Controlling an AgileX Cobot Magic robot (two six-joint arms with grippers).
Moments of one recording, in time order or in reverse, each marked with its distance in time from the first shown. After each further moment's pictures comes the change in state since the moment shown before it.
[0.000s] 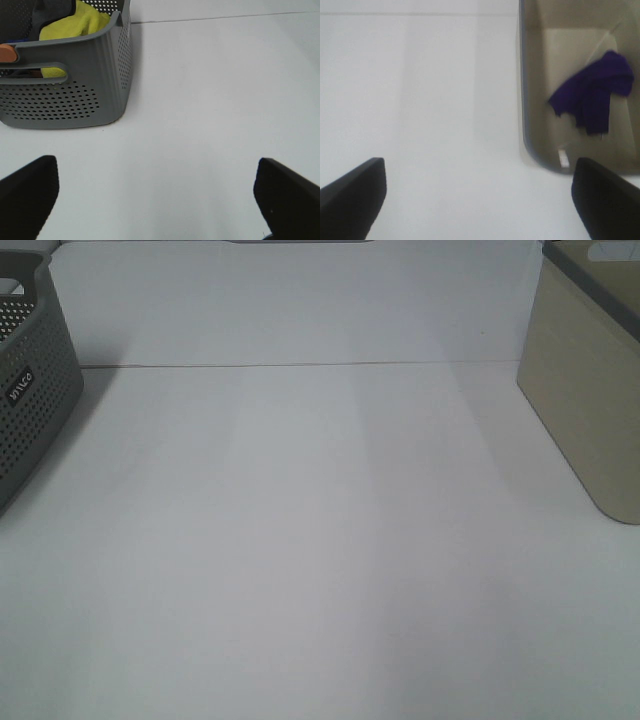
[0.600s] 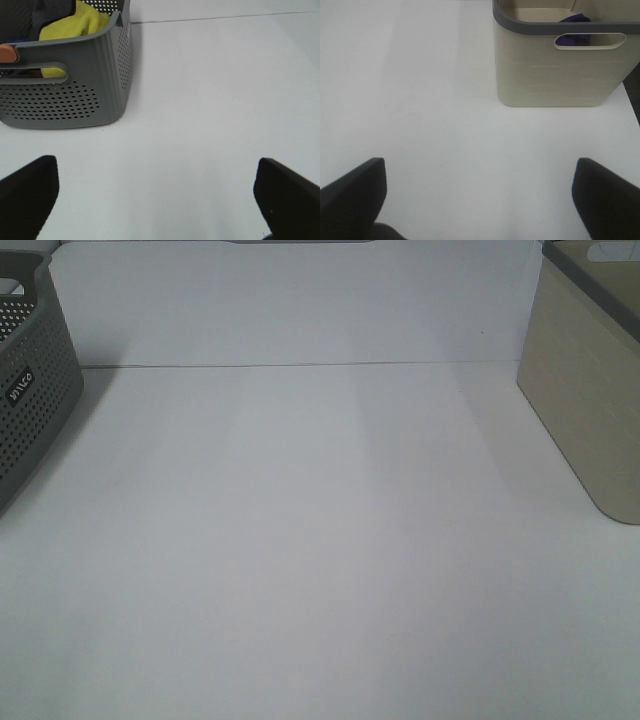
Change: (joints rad) left arm 0.000 0.000 0.000 0.000 0.000 0.000; right arm 0.000 -1.020 0.791 -0.058 -0.067 -0.040
